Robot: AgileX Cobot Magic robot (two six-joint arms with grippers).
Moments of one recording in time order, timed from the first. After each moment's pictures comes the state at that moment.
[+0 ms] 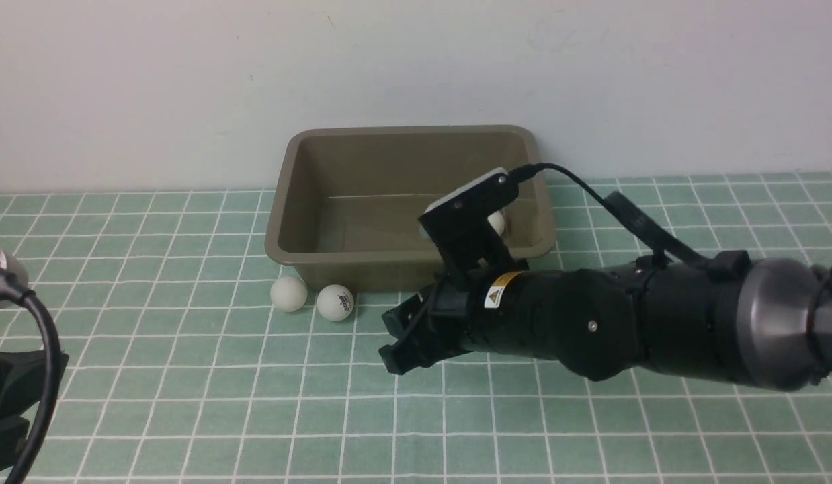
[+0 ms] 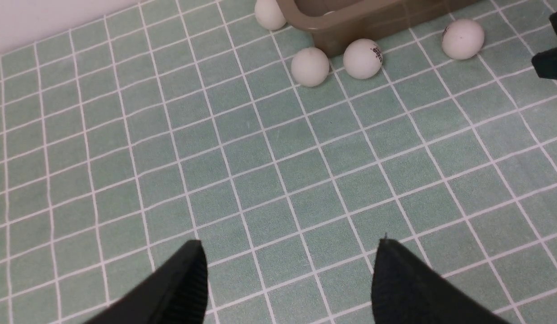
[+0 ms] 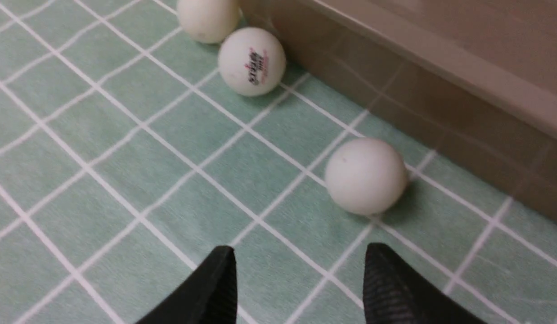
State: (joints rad) right arm 0.76 1.76 -0.88 0.43 -0.08 -0.40; left arm -0.06 0.68 -0.79 -0.15 0.93 0.31
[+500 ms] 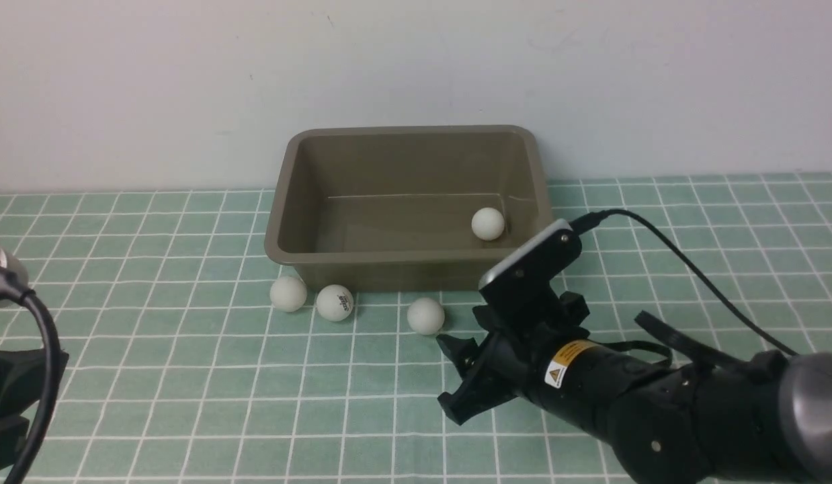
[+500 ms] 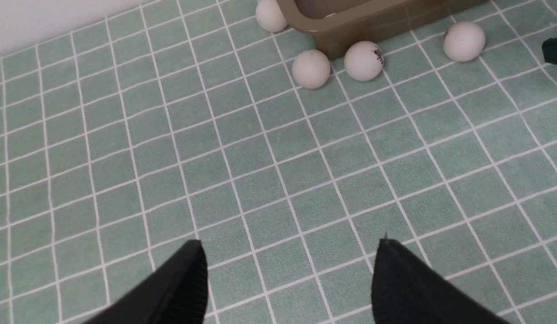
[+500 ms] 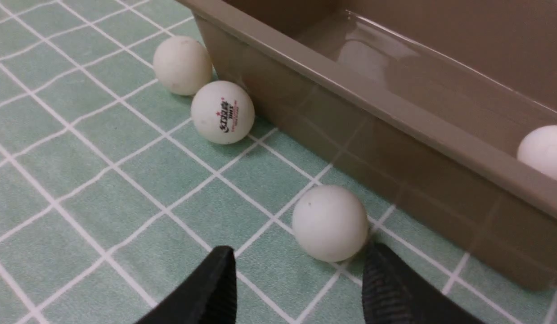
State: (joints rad) right arm 0.76 1.78 -0.74 0.26 -0.42 -0.30; left arm -0.06 0.68 -0.79 -0.15 0.93 0.31
